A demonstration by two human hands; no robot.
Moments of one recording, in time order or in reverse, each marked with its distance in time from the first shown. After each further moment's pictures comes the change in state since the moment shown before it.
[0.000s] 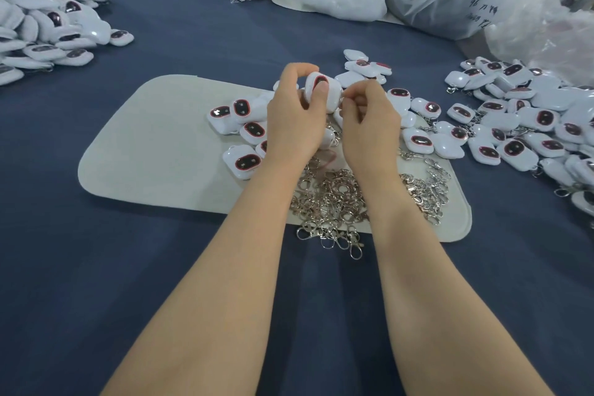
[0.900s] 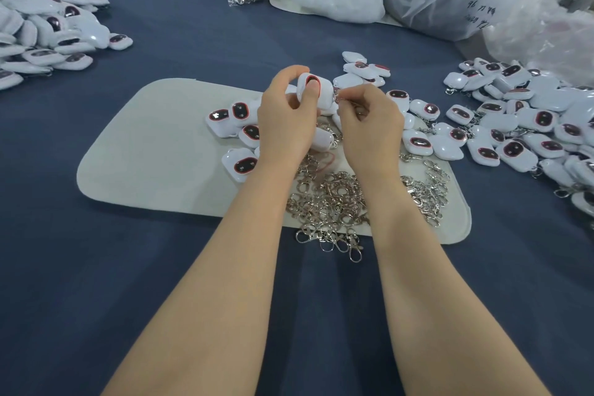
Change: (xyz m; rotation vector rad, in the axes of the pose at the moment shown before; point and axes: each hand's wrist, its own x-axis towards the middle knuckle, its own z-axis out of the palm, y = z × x) left_hand 0.003 0.002 -0.003 -0.077 0.064 -0.102; right_hand 0.001 -0.006 -0.003 0.040 0.012 0.061
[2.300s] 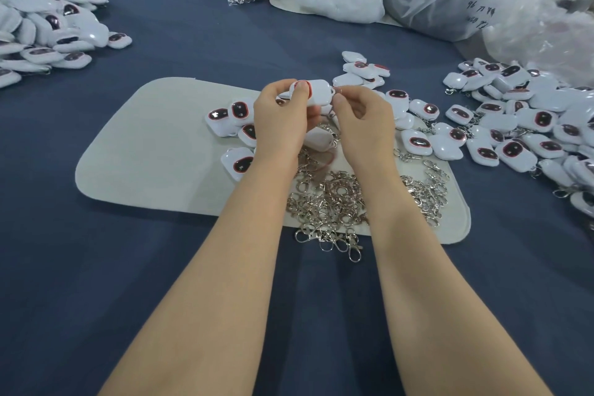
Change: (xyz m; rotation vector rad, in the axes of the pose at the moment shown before) left_hand 0.003 -0.002 0.001 -0.350 0.074 -0.260; right_hand 0.003 0.001 0.006 0.119 -0.074 0.108
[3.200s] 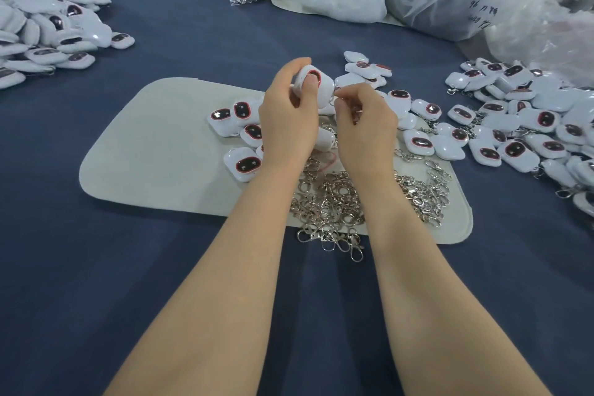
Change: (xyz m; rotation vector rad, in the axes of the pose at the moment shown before) left_hand -0.005 0.000 0.000 0.351 -0.047 0.347; right_hand -0.007 0.001 0.000 -0.223 0.064 -0.212
